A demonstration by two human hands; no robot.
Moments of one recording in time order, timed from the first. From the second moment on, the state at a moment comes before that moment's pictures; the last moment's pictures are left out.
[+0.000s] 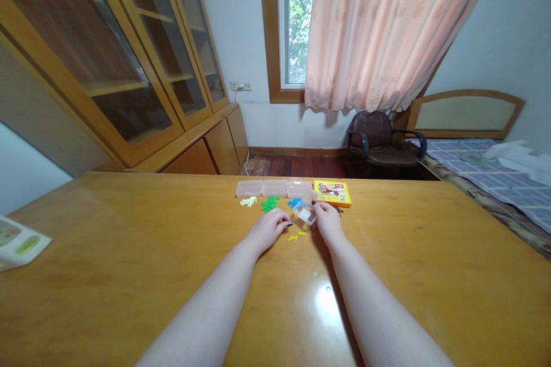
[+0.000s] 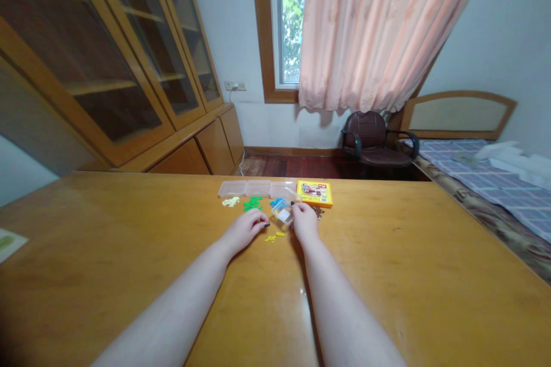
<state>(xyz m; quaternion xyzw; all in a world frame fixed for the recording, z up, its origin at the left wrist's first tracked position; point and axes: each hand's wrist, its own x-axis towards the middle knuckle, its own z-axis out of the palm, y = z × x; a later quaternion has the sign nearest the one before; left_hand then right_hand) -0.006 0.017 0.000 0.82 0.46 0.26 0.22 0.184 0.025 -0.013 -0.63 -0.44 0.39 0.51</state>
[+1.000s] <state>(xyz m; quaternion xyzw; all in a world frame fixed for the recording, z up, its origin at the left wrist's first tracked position) -0.006 0.015 -0.002 0.85 0.44 0.17 0.23 0.184 0.029 -0.019 -0.62 -0.42 0.41 0.52</state>
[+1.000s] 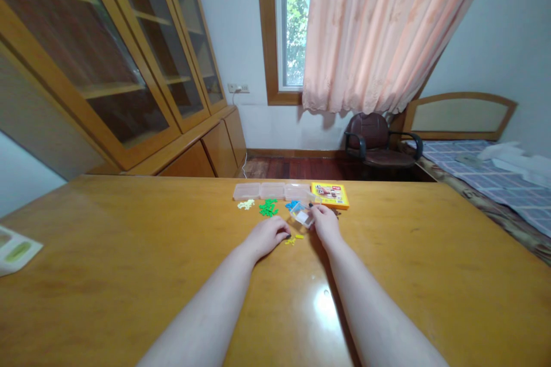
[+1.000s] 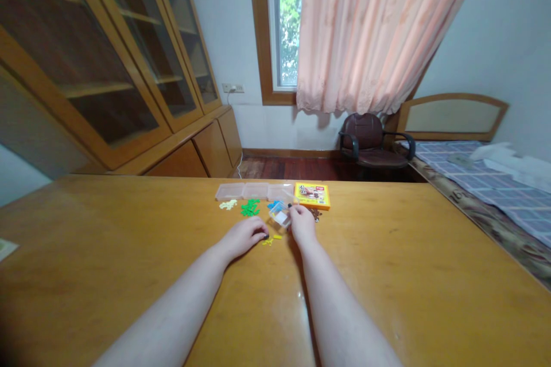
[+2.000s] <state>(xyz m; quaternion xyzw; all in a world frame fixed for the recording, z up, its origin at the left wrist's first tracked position) -0.007 0.016 0.002 0.80 0.45 0.35 0.20 0.179 0.023 -0.017 -0.60 -0.52 0.38 0.47</state>
